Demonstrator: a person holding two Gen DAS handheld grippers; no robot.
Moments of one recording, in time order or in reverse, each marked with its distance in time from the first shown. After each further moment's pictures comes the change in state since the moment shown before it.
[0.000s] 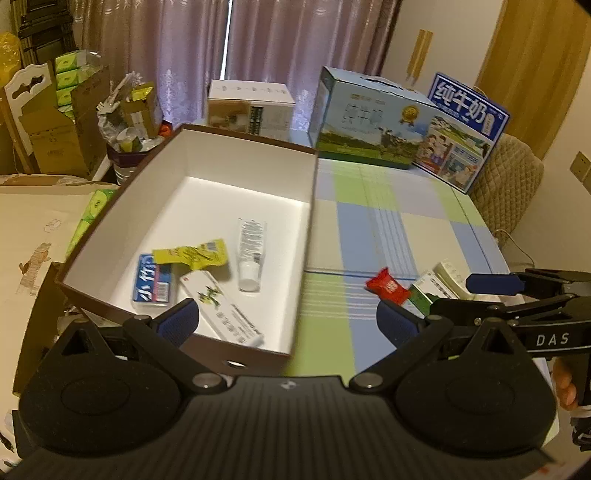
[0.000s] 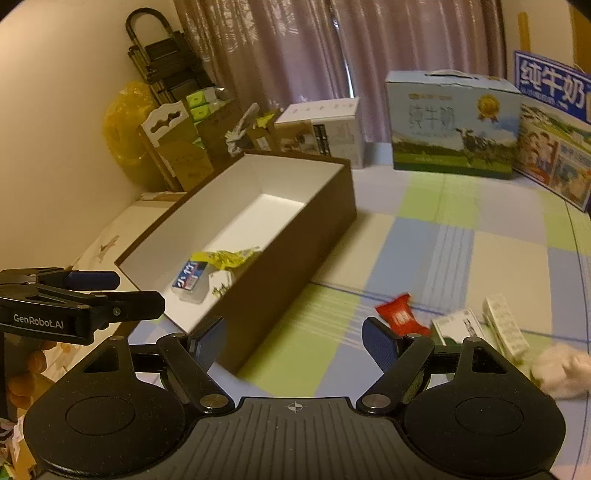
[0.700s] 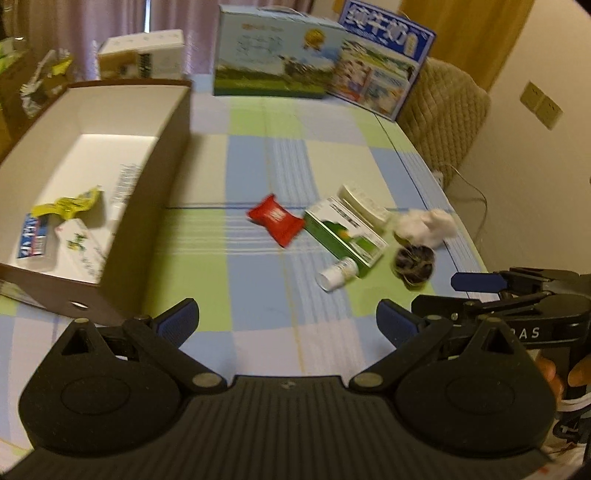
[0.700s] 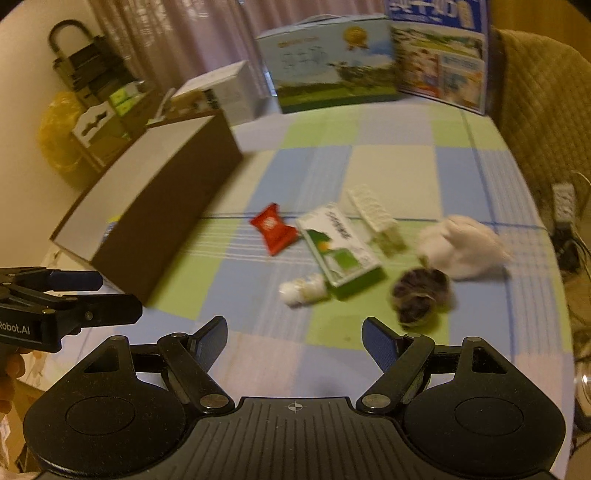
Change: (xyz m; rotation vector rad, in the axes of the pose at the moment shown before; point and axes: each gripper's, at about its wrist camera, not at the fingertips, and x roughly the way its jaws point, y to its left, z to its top) left arm 0.040 -0.122 -0.047 0.112 0.159 -0.147; right arm -0.062 -0.103 -0.082 0.192 0.074 -0.148
